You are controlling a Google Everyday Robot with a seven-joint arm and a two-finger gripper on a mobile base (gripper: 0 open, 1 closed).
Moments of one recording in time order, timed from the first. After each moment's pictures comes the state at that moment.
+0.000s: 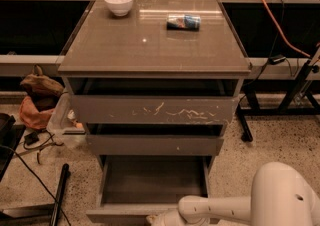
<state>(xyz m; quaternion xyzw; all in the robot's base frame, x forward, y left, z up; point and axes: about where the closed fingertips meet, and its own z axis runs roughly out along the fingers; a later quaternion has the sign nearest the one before) 0.346 0.071 0.230 -0.42 0.77 0.45 0.15</state>
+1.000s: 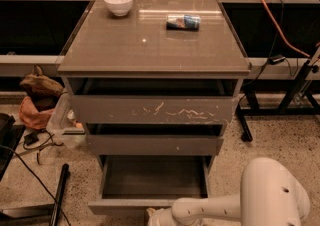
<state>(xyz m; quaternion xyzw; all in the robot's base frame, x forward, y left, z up) 0.391 0.077 0.188 -0.45 0.79 0.35 0.21</state>
